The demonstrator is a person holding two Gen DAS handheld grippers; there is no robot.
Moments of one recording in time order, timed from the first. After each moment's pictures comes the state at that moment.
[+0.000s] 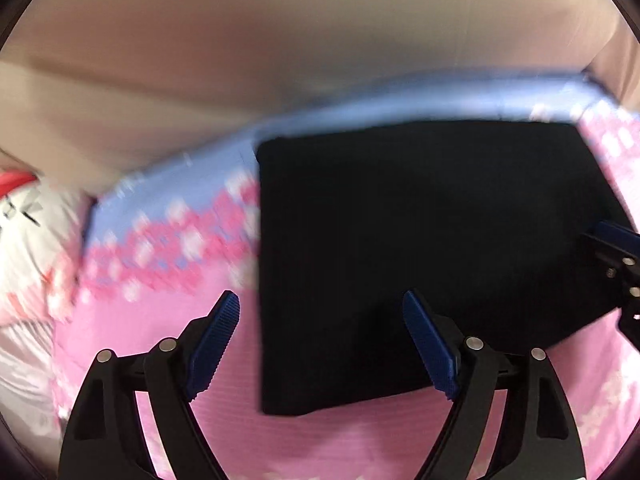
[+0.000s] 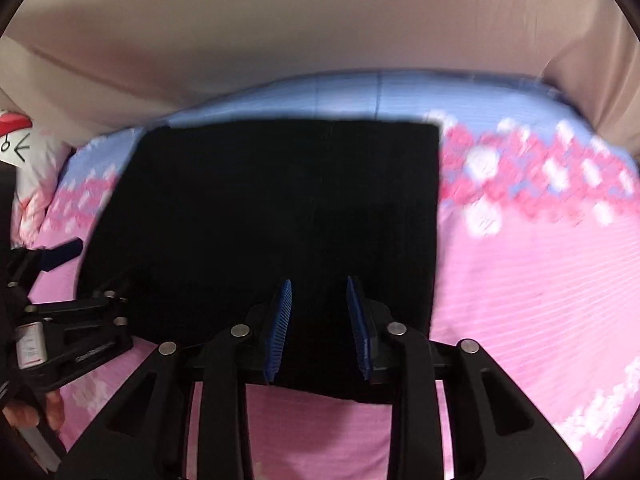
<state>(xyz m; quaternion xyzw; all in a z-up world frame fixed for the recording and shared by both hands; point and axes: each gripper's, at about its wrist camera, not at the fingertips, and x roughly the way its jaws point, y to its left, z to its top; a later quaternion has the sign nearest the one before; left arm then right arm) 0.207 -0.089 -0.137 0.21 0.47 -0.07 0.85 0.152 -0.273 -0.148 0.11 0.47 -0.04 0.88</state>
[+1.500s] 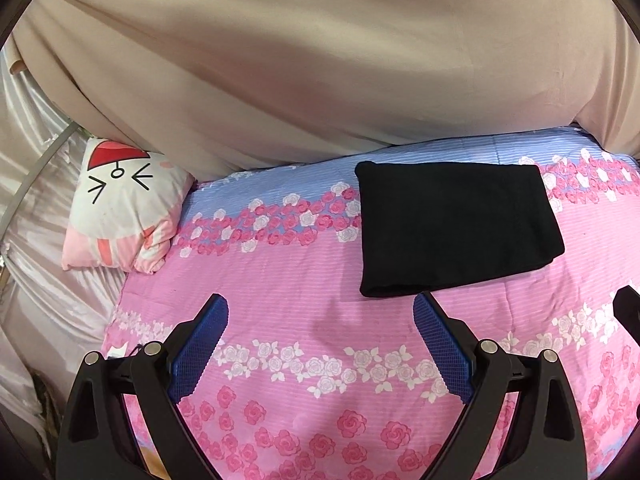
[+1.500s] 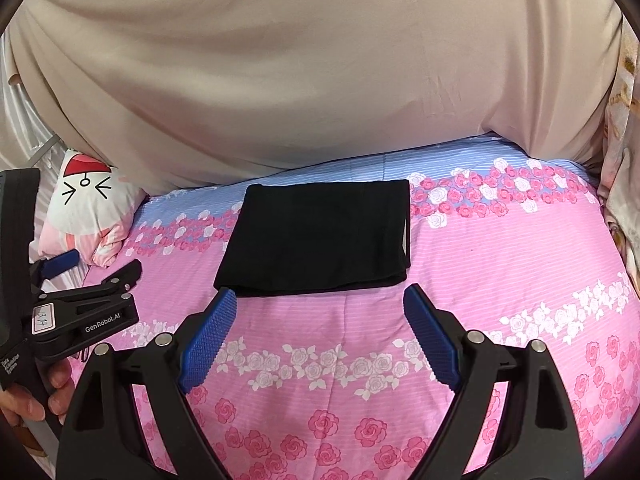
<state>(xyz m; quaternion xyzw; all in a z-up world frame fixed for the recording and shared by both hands) 0.045 -0.031 0.018 0.19 0.39 0.01 0.90 -0.024 -0.233 -0.004 0.15 0.36 -0.03 0.92</state>
